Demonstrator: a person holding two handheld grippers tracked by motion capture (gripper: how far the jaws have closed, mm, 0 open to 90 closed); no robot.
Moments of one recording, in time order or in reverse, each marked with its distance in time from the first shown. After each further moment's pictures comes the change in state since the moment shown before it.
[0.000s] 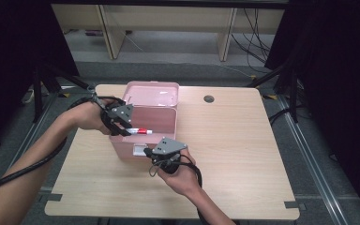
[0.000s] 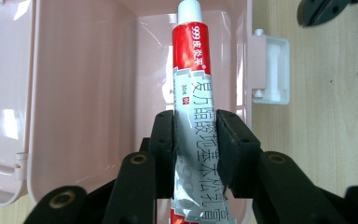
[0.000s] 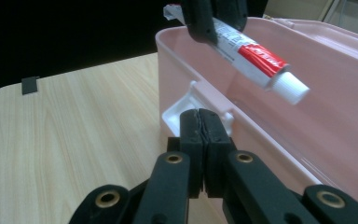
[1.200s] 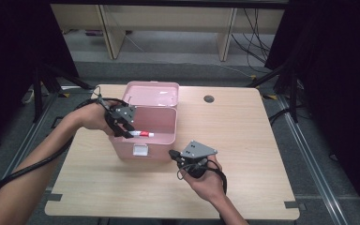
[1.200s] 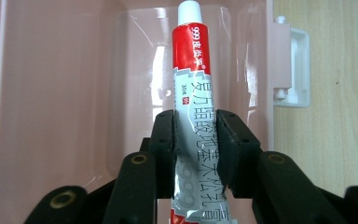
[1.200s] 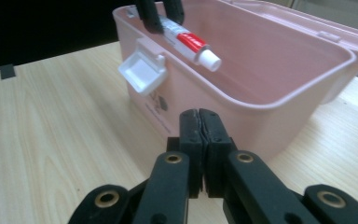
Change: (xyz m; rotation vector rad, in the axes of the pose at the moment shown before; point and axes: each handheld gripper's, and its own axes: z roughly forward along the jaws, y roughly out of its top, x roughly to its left) left arm 0.009 -0.008 0.024 -0.020 -0.059 -0.031; right arm -0.029 -0.029 -0.057 0.004 -0.084 0.019
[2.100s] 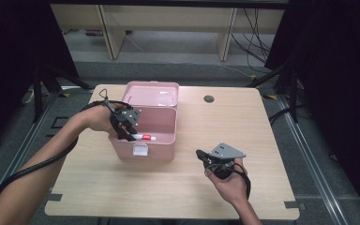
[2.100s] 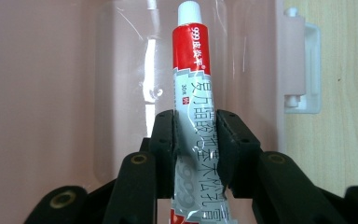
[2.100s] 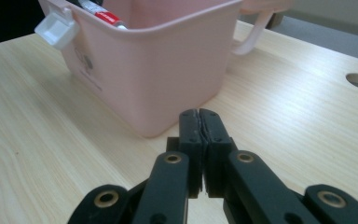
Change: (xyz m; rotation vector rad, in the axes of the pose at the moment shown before) left arm 0.002 0.004 0.017 0.033 -0.037 0.001; right arm -0.043 -0.042 -0.041 0.030 -0.138 0.095
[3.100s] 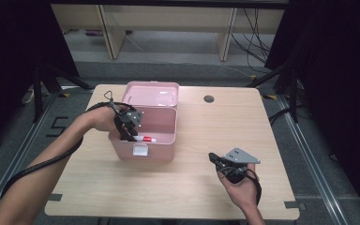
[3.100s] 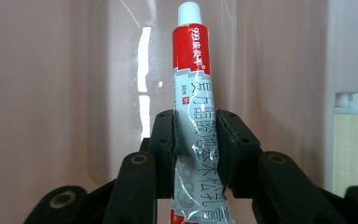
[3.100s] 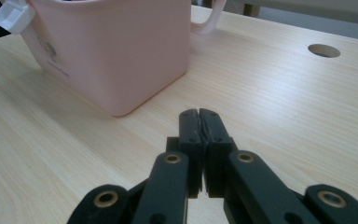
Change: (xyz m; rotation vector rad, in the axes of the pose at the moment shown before) left arm 0.007 -0.001 0.018 0.055 -0.031 -0.023; right arm -0.019 -0.028 -0.017 -0.008 -0.062 0.098
